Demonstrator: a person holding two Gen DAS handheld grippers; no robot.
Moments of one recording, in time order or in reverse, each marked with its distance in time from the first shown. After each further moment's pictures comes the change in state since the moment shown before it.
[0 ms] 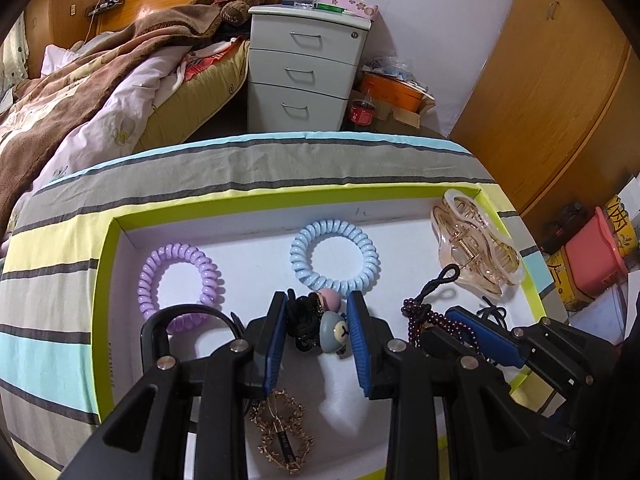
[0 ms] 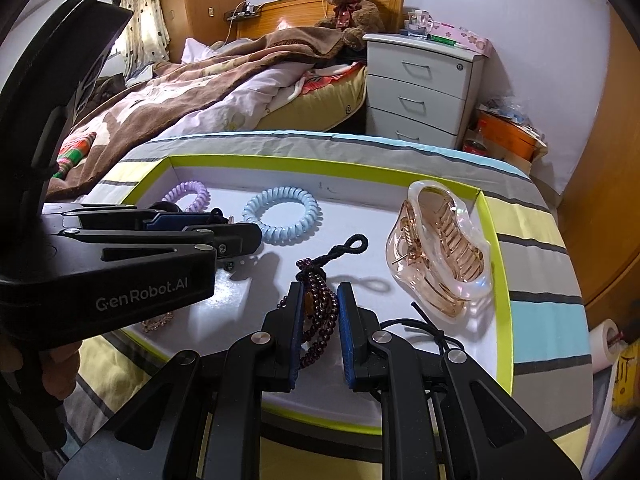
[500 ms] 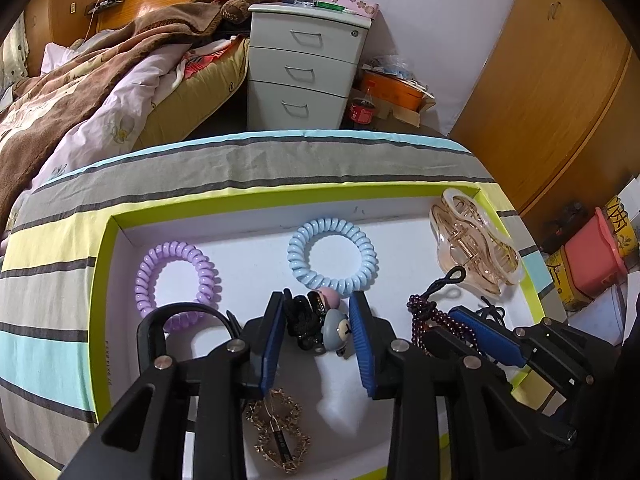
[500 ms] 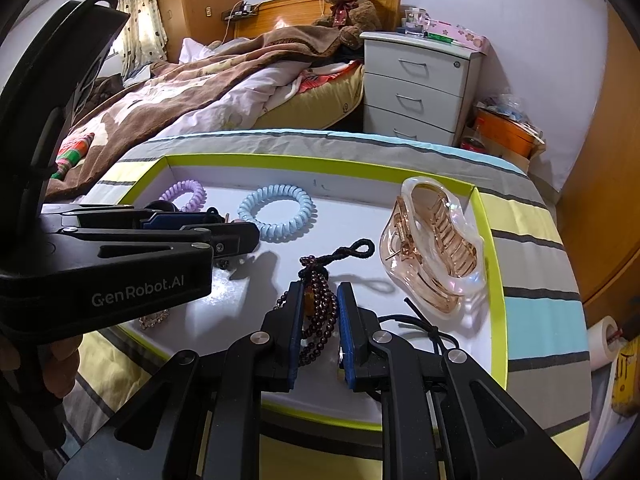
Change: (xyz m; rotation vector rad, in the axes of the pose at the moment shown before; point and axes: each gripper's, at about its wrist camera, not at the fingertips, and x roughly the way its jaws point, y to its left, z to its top) left arm 0.001 0.001 0.000 -0.004 0.008 -0.005; right arm -0.001 -0.002 -0.001 0.006 0.009 -0.002
